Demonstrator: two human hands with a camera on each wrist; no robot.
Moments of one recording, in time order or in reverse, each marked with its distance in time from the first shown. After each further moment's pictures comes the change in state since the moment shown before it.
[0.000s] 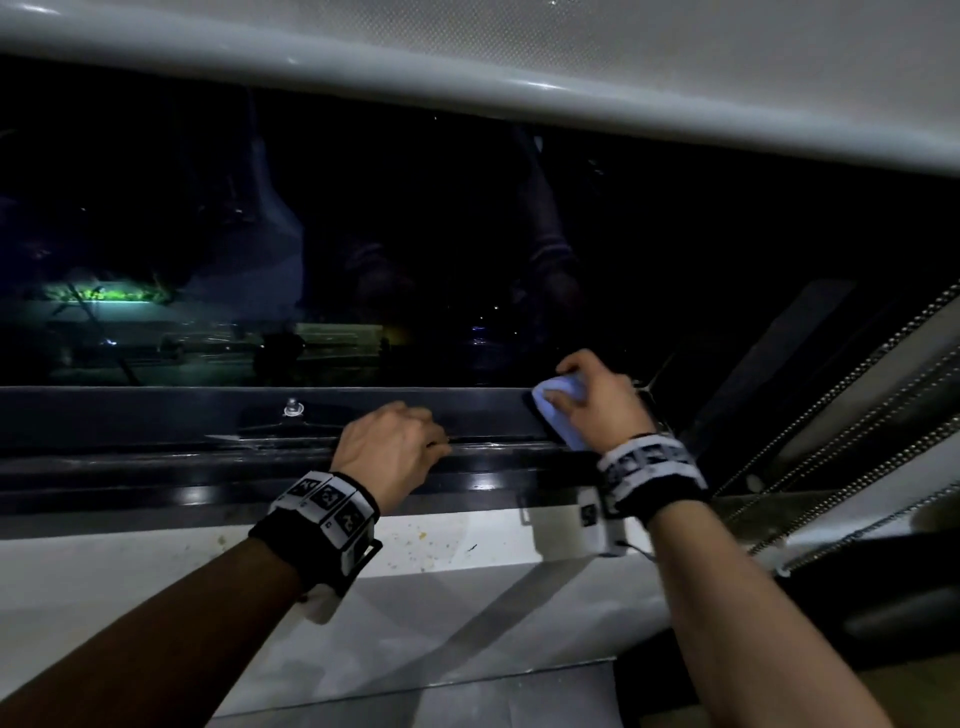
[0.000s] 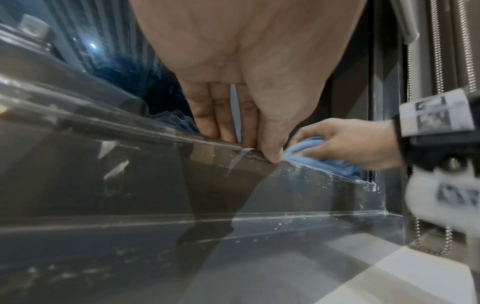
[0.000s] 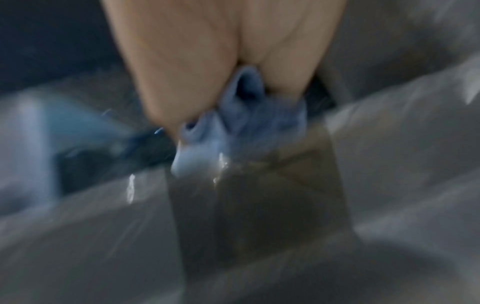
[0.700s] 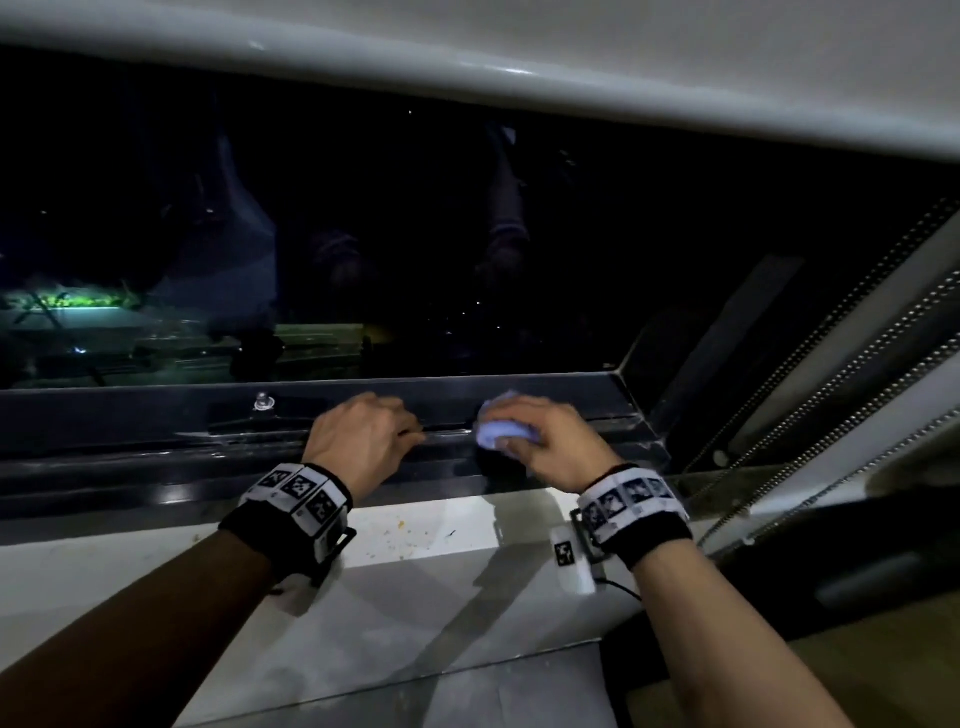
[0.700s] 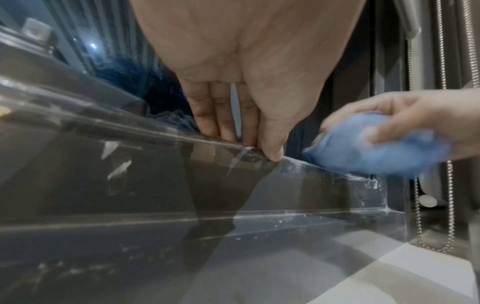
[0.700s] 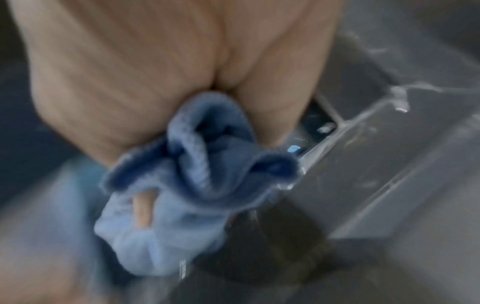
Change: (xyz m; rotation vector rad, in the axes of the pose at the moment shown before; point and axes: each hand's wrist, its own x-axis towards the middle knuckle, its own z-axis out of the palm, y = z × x) left_hand -0.001 0.001 -0.001 0.011 0.010 -0.001; right_hand -0.048 0.008 0.024 0.189 -0.261 -0.386
